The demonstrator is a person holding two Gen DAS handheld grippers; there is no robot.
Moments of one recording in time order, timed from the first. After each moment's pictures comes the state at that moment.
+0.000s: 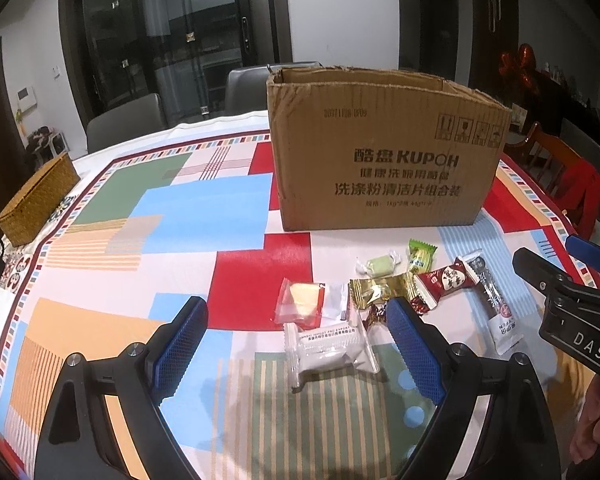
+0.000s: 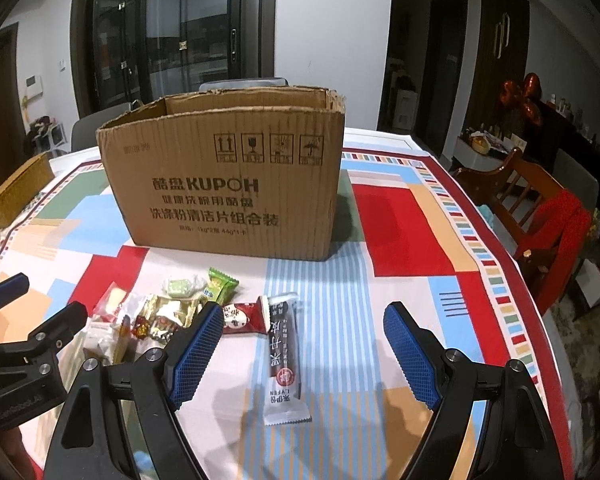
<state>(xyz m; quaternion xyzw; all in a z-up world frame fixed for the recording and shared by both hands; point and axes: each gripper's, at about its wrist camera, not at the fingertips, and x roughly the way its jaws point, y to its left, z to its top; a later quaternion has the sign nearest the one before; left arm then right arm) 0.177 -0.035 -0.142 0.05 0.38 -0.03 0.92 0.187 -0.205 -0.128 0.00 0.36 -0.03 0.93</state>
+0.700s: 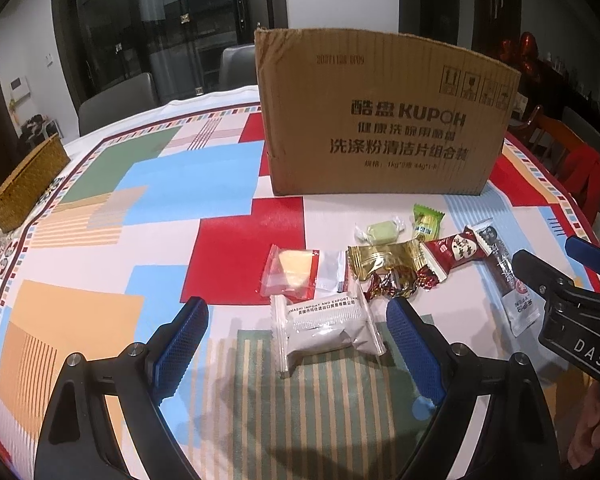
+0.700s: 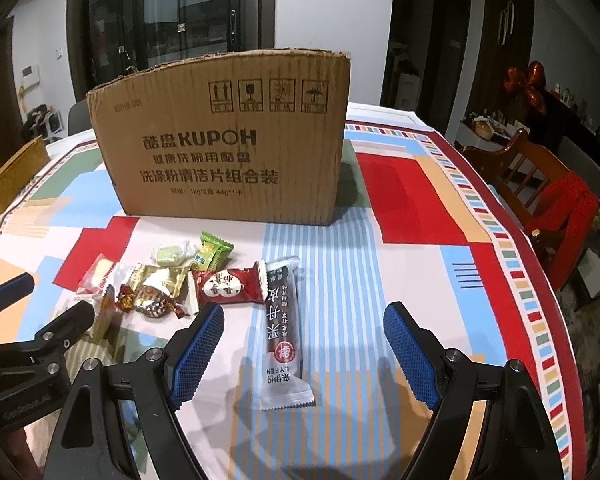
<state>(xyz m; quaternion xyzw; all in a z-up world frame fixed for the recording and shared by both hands) 0.182 -0.038 -0.173 0.05 0.41 -0.04 0.91 0.189 -0.204 -0.157 0.00 0.39 -0.03 0.92</state>
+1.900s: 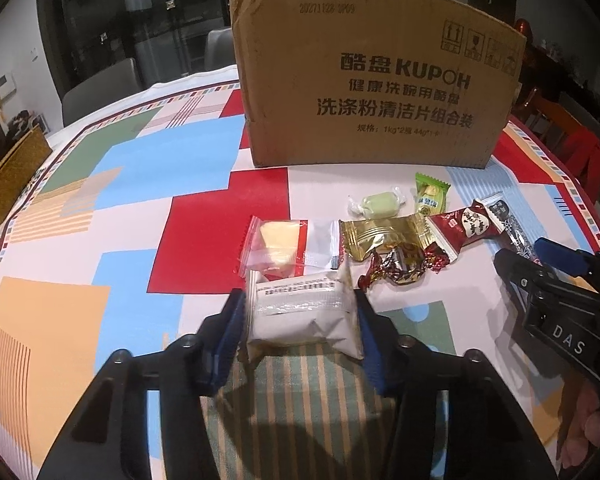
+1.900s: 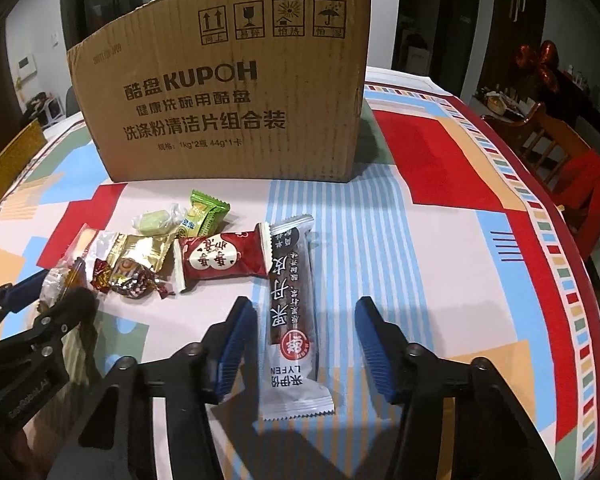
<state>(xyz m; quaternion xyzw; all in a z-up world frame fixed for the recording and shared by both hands) 0.195 -0.044 -0.200 0.05 0.43 -0.06 0.90 0.208 -0.202 -0.194 0.01 0.44 -0.01 0.90</state>
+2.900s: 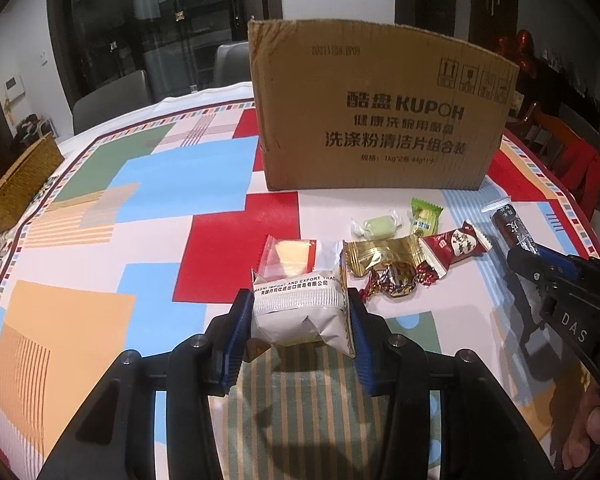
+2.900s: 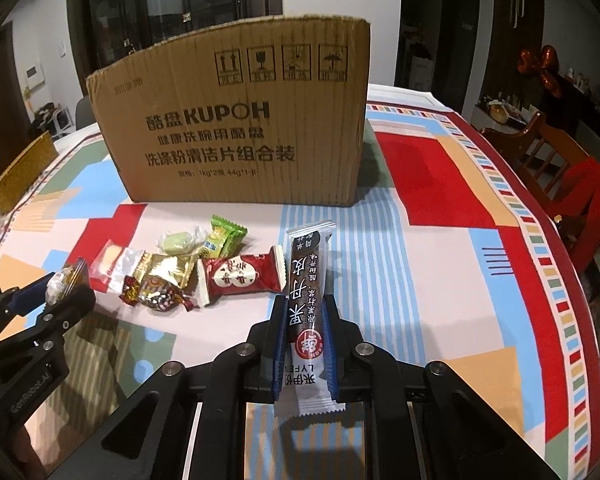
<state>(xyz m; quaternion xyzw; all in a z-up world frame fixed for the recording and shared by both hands) 0.183 -0.038 -0.175 0.05 0.41 -0.04 0.91 0.197 -0.199 -0.167 0.02 0.41 0.00 0.91</state>
